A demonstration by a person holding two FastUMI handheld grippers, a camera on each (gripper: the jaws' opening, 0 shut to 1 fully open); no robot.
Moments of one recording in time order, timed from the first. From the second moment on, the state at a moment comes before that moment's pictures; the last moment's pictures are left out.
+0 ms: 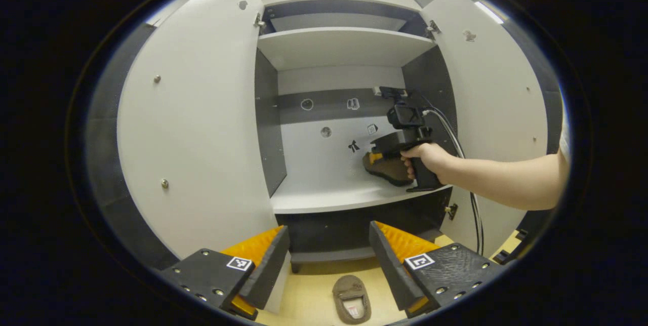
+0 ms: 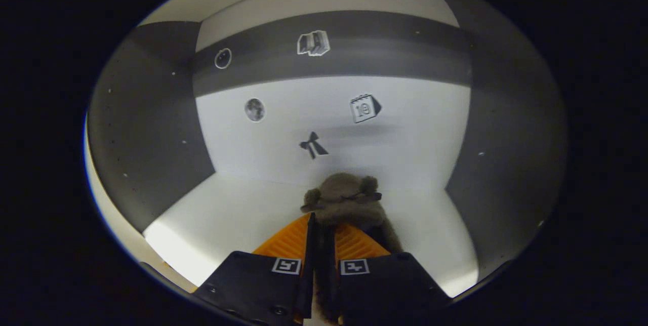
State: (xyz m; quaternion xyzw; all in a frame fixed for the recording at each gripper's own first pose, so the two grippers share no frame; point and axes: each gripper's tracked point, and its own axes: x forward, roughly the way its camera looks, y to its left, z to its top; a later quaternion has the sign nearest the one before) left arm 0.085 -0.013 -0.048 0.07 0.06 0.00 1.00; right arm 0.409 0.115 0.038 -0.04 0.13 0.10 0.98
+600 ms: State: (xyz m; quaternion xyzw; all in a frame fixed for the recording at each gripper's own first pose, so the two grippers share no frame) left arm 0.072 -0.010 -0.052 0.06 0.06 0.01 1.00; right arm 0.356 0.122 0.054 -0.02 0.17 0.14 0.98
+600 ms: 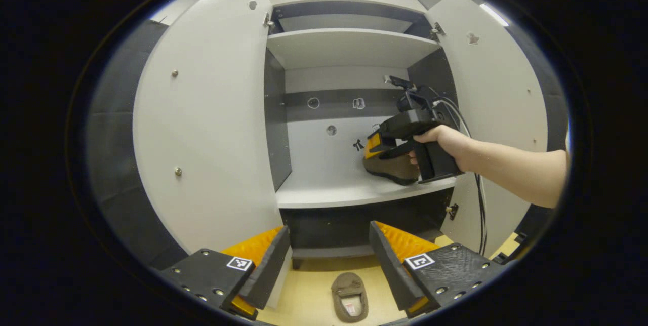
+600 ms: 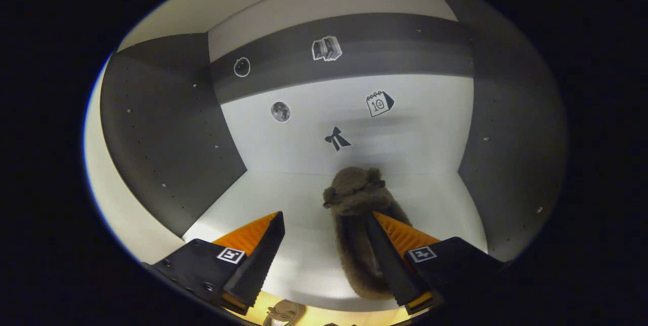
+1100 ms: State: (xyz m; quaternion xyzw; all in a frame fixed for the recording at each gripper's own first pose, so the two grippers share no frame) left arm 0.074 -0.006 -0.114 0.07 0.14 -0.02 0.99; right arm 0.273 0.093 0.107 -0.05 0.06 0.13 0.99
